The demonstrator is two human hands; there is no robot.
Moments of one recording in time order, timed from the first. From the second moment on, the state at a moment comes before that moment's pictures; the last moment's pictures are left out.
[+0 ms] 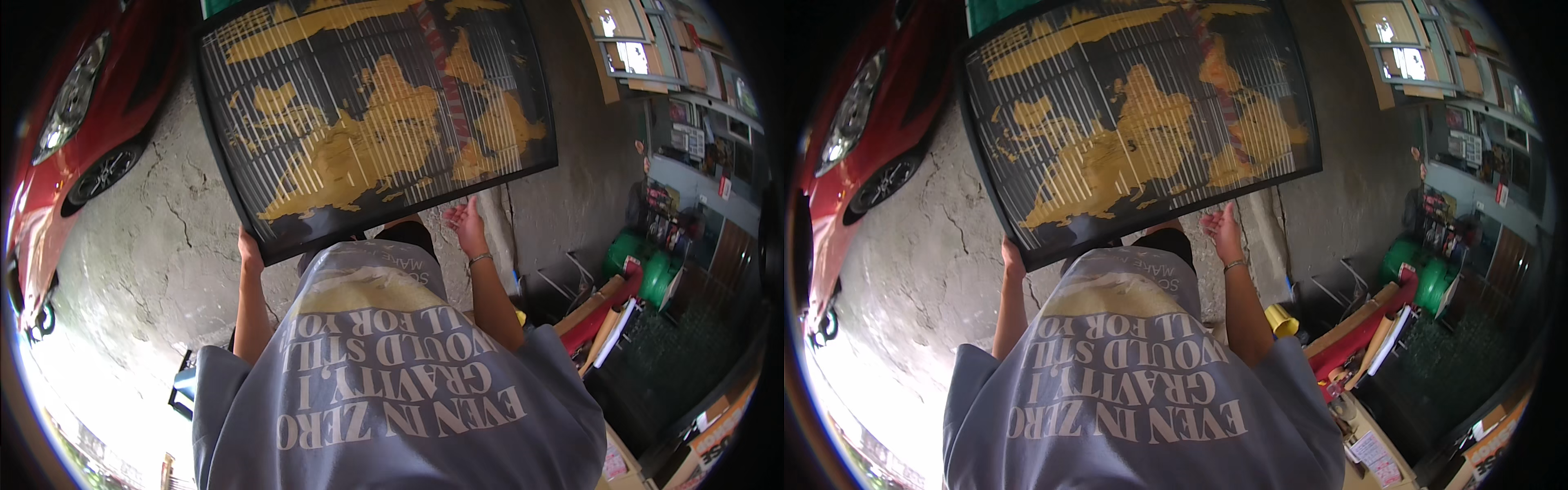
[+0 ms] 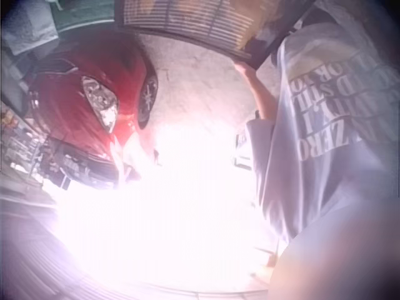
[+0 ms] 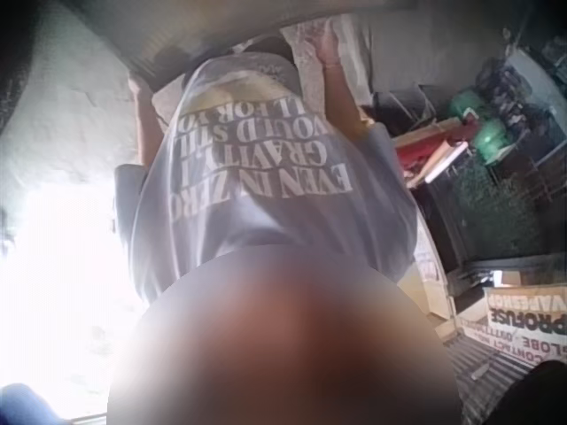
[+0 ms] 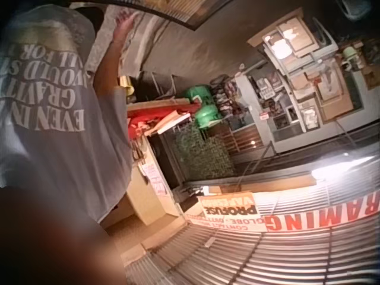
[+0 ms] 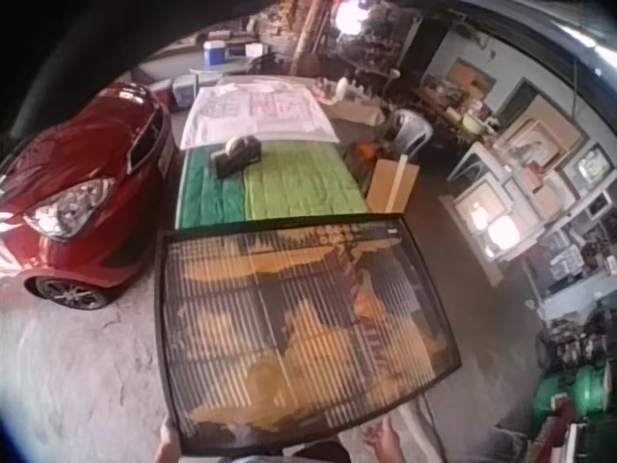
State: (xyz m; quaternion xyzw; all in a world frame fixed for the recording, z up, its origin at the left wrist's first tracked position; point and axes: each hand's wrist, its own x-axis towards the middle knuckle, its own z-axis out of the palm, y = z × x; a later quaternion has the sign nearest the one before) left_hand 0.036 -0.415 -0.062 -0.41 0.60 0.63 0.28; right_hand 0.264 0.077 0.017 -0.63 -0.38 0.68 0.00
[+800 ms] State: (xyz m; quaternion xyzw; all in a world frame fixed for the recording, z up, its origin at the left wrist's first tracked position) left_hand 0.051 -0.487 -0.094 -0.37 0.69 0.59 0.21; right_hand 0.249 0.350 -0.027 -0.75 -0.60 0.20 0.17
